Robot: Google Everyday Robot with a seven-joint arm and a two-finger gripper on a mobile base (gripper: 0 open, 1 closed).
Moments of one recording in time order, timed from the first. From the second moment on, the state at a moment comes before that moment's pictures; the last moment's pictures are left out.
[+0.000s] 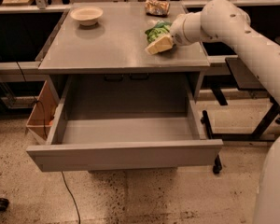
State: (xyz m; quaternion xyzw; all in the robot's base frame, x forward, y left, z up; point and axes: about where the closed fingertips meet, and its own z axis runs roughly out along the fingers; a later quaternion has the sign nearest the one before) arm 0.815 -0.092 0.894 -0.41 0.75 0.06 0.51
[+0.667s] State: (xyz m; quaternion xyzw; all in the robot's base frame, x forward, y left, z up) arm 0.759 -0.118 0.899 -0.45 0.75 0.08 0.49
